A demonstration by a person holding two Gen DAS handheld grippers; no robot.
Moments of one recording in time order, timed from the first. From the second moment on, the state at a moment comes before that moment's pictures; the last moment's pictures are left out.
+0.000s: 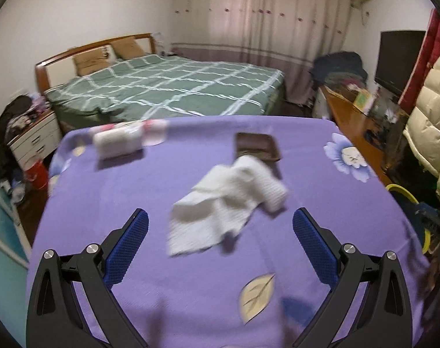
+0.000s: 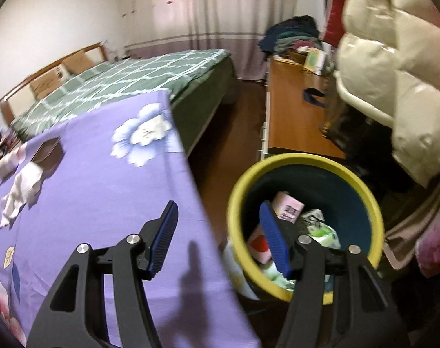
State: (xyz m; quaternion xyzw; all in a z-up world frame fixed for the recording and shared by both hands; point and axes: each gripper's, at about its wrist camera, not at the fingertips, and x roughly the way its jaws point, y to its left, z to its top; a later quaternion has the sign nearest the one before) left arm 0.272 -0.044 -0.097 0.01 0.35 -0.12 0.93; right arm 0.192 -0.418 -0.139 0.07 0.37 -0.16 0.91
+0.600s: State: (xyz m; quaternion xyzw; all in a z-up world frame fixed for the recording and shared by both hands) left arm 0.421 -0.141 -0.123 0.03 0.45 -0.12 0.89; right arm 0.214 -0.417 -0.148 0.09 0.39 -0.13 0.91
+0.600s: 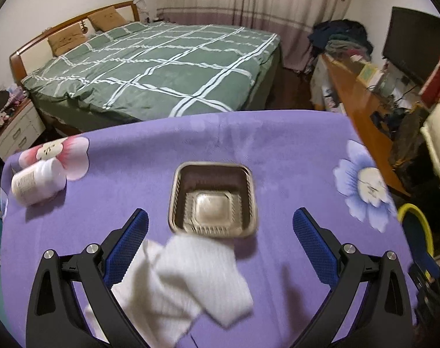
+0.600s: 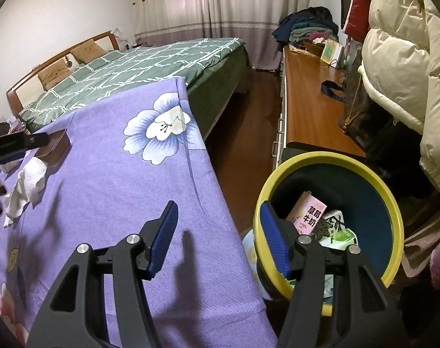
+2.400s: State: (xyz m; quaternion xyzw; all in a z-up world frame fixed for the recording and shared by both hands) left arm 0.314 -0.262 -0.001 0.09 0.39 -0.24 0.89; right arm 0.113 -0.457 -0.113 0.13 0.33 -0.09 0.93
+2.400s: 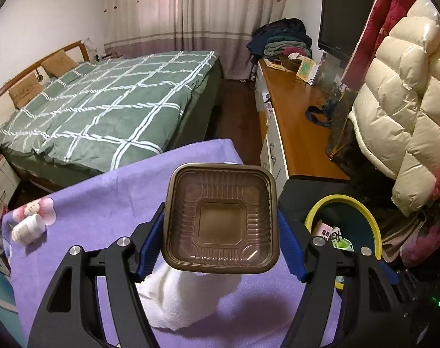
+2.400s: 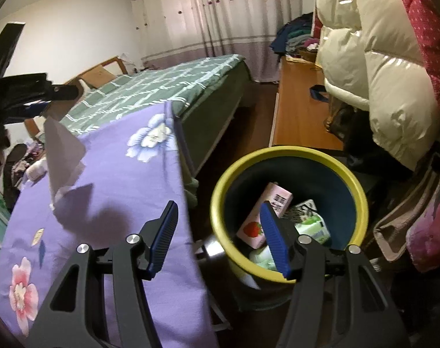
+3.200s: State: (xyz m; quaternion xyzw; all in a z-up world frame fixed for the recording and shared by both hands) left arm 0.295 -0.237 0.021 0.06 0.38 -0.28 0.88; right arm 0.186 -0.325 -0.086 0.18 0.27 0.09 0.94
